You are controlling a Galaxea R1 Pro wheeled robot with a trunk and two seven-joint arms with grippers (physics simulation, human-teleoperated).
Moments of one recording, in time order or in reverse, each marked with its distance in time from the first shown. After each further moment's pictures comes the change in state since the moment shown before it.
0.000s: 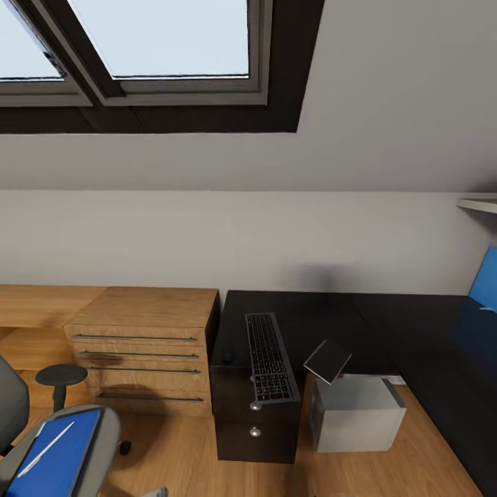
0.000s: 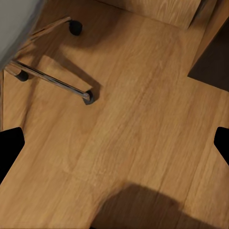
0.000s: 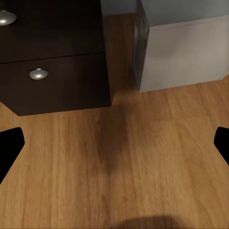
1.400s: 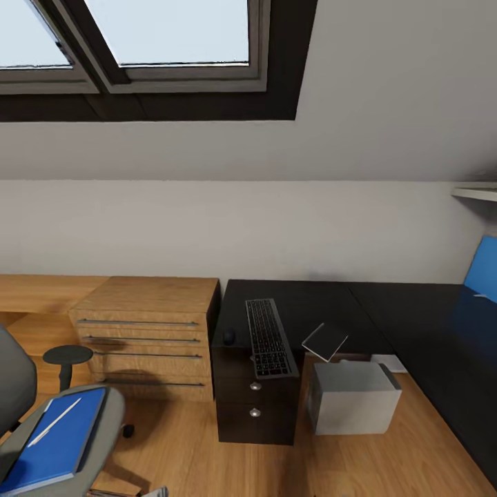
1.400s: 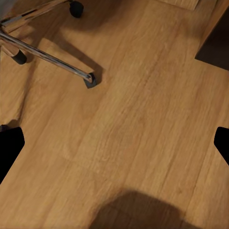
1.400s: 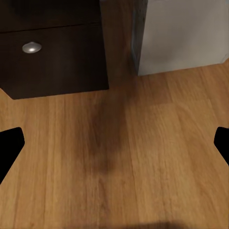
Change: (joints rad) left arm 0.000 -0.002 -0.001 0.000 0.000 -0.003 -0.003; right arm 0.000 0.000 0.000 0.000 0.000 0.000 0.000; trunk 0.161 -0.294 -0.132
